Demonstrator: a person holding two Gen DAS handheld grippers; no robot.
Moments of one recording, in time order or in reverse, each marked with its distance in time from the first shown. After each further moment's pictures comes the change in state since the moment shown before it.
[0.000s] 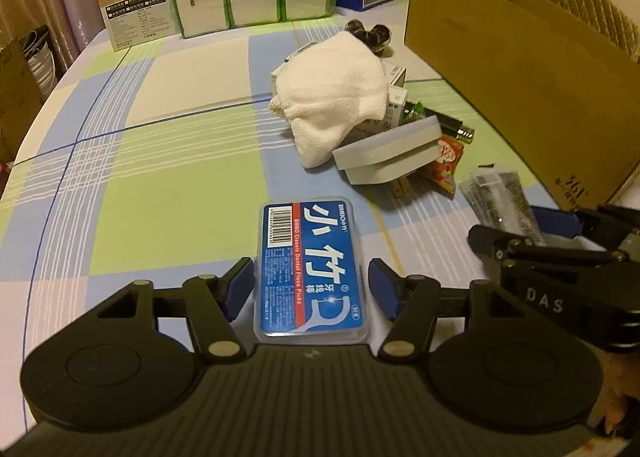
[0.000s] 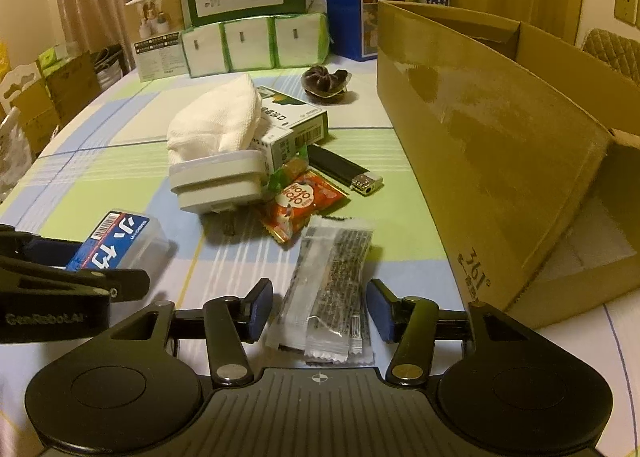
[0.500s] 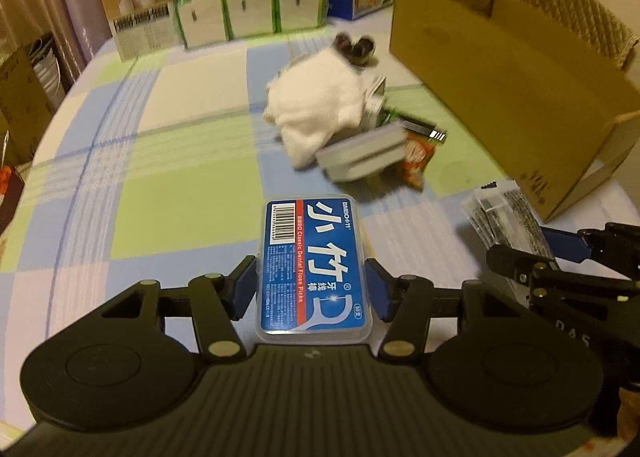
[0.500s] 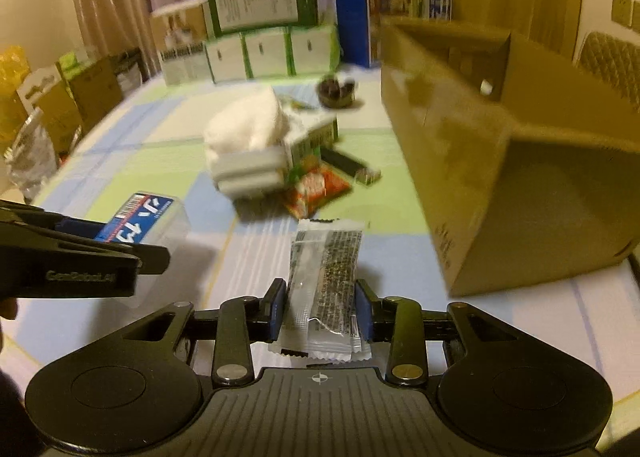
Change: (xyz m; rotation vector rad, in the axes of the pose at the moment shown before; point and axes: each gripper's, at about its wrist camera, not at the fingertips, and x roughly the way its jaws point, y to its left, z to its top) left arm -0.050 -0.015 -0.003 0.005 -0.021 0.006; right arm -0.074 -0.003 -0.008 -0.004 -0.049 0.052
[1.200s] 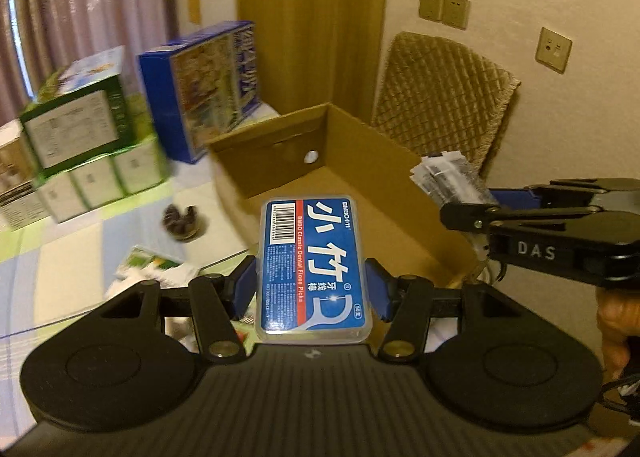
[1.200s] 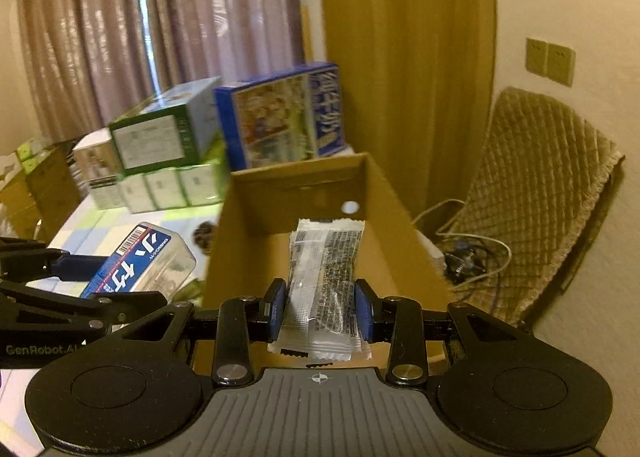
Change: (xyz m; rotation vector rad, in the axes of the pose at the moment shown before) left arm -0.048 -0.160 0.138 0.190 -0.176 -0.247; right arm -0.066 -0.167 0.109 0.109 -0.121 -0.106
